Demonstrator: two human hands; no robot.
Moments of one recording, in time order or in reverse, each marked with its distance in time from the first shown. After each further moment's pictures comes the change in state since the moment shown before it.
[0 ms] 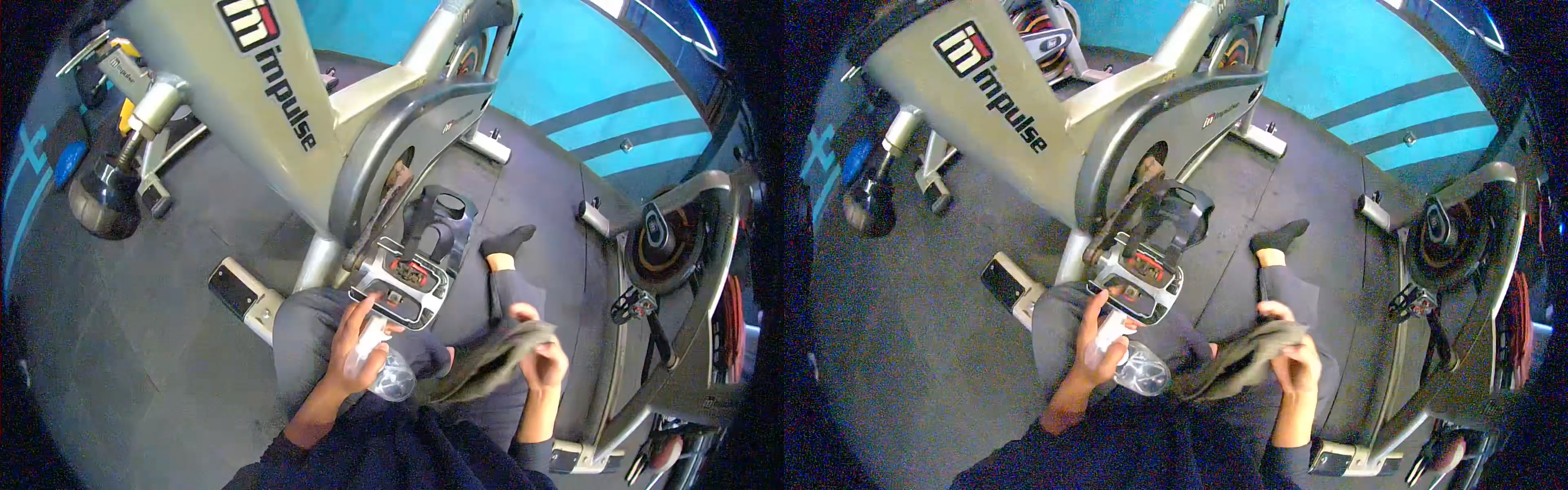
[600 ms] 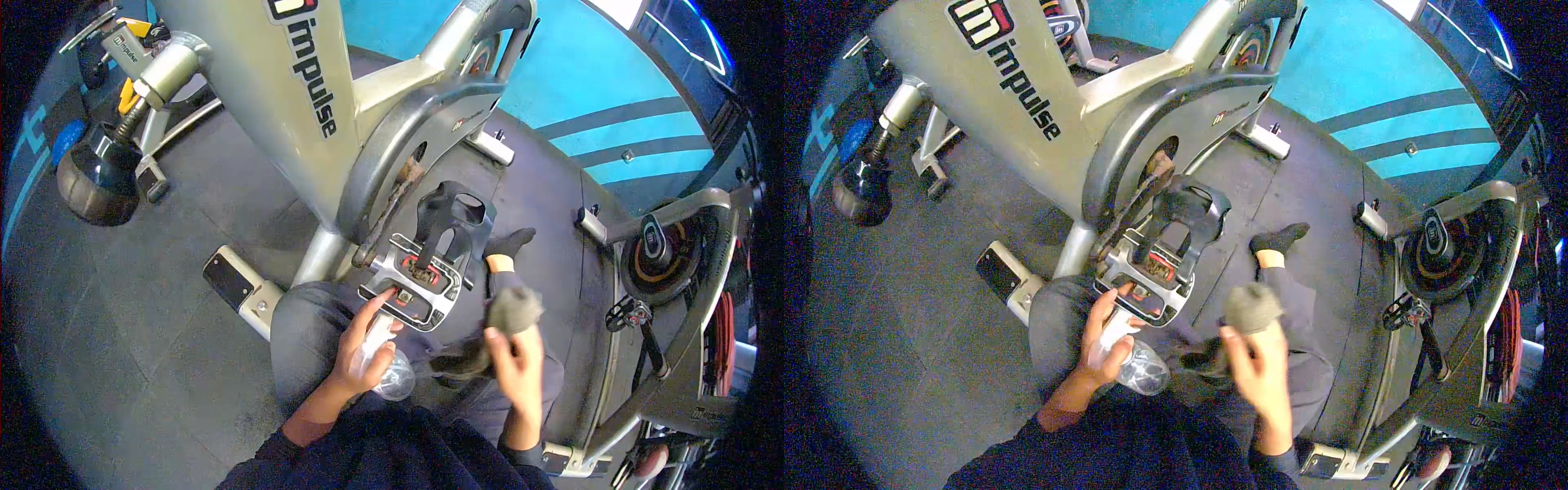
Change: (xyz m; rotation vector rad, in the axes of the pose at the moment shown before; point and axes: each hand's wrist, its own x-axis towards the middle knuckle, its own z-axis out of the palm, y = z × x) left_hand 0.000 -0.005 0.008 -0.184 0.058 0.024; right_hand 0.013 -0.005 0.079 -1.264 0.005 -0.406
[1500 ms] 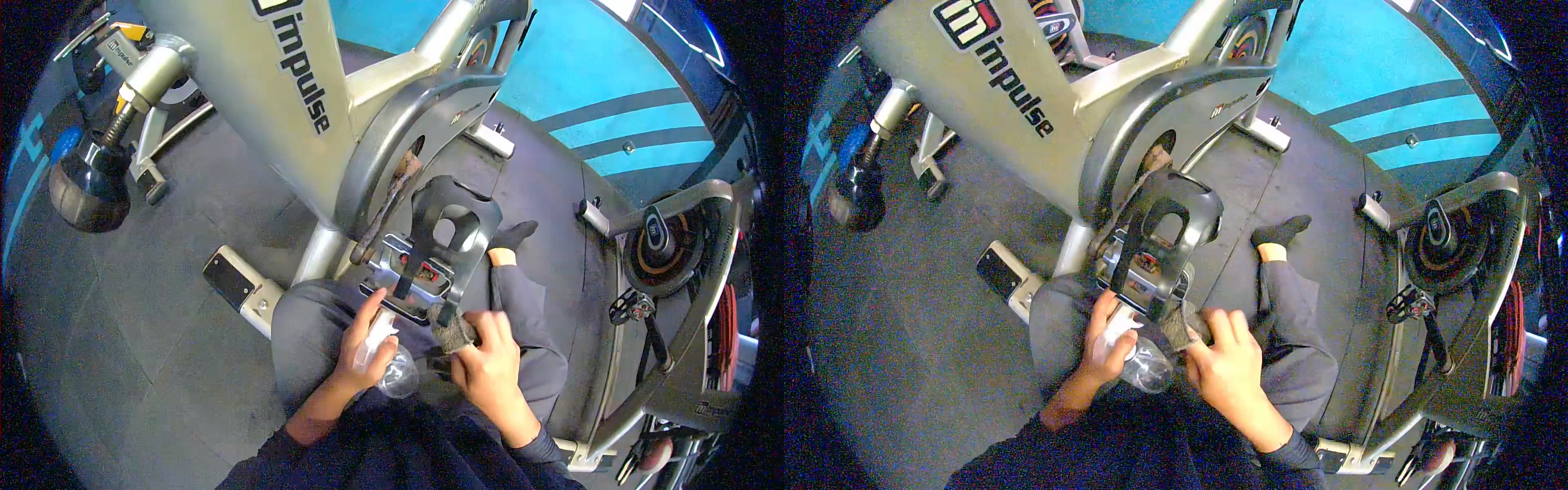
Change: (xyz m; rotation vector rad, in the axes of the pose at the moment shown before) left_hand -0.005 0.003 0.000 0.114 0.038 -0.188; right_hand 0.006 -0.029 0.022 -0.404 -0.164 -0.242
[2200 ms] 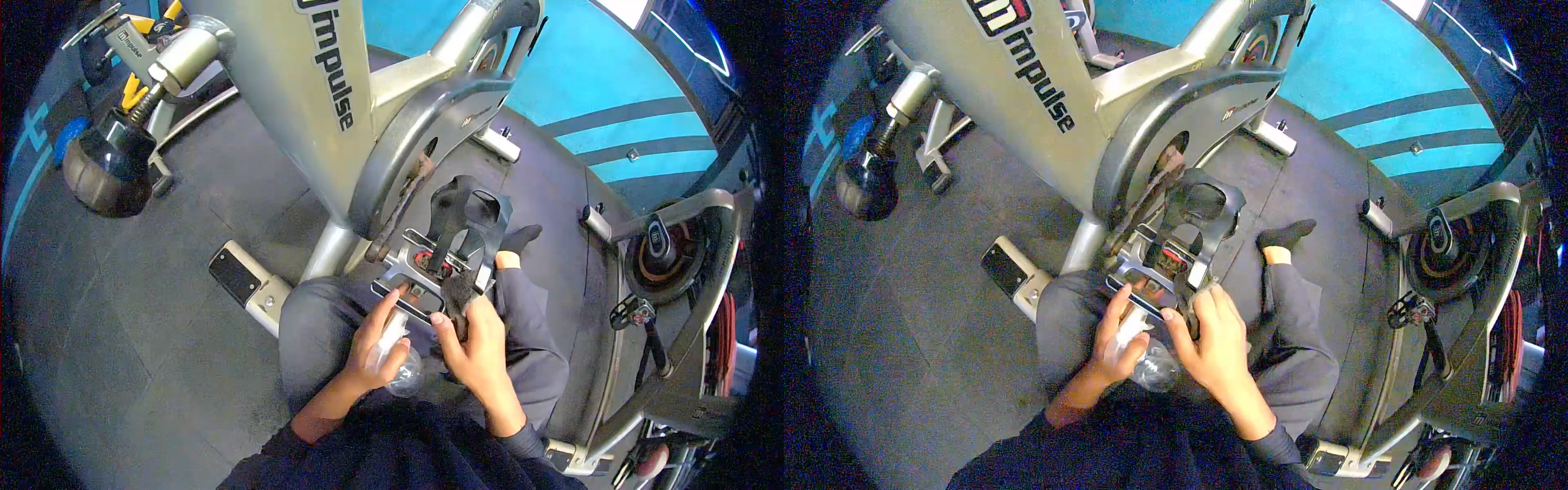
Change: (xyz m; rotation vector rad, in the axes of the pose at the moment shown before) left_hand 0.002 -0.011 -0.001 0.120 -0.024 0.233; right_hand 0.026 -0.008 0.024 0.368 0.068 0.237
